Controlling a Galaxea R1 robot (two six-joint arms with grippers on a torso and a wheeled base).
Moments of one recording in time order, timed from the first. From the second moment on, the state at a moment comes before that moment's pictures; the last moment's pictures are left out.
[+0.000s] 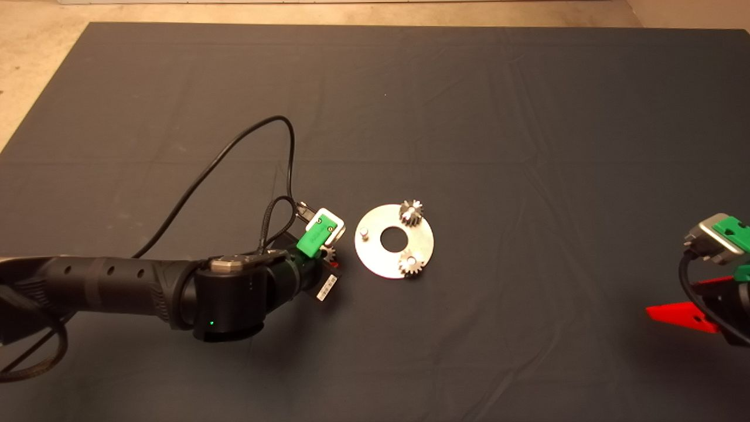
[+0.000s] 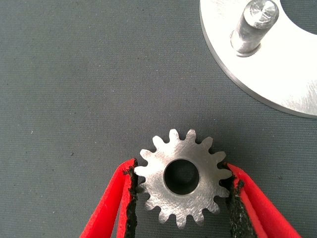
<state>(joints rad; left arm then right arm) 0.01 2.43 -0.73 1.28 1.41 -1.04 0.35 1.60 -0.38 -0.48 -1.24 0.94</state>
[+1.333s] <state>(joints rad) -0.12 2.46 -0.61 1.28 1.47 -1.00 0.34 1.58 -0.38 -0.48 -1.23 0.94</state>
